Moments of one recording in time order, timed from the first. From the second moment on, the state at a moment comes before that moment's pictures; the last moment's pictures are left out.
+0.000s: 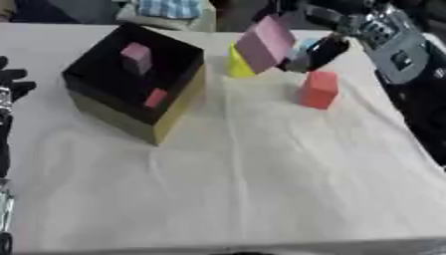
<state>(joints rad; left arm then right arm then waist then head) -0.15 0.24 0.14 -1.83 -0.02 -0.06 0.07 -1.10 -0.34 0.22 -1.06 0.49 -0.67 0.49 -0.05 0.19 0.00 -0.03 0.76</state>
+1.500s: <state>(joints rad) -0.19 0.22 0.07 -1.83 0.01 -0.07 0.01 -1.18 -0.02 0.10 -0.82 0.96 -0.55 0.46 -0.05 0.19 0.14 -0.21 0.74</state>
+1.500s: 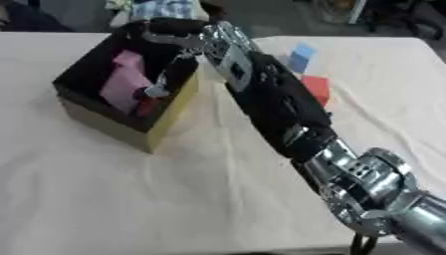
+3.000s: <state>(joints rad) -0.17 0.23 0.11 -1.83 0.00 -0.07 0.05 -1.08 -0.40 0.03 -0.72 1.07 -0.58 0.24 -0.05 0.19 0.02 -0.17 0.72</state>
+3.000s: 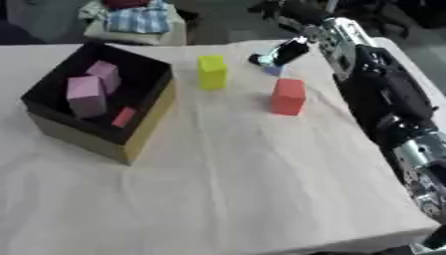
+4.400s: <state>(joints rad) -0.17 0.23 0.12 -1.83 0.00 -0.06 0.05 -1.00 -0.42 0.01 -0.55 1.25 -0.60 0.17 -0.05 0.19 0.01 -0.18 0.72</state>
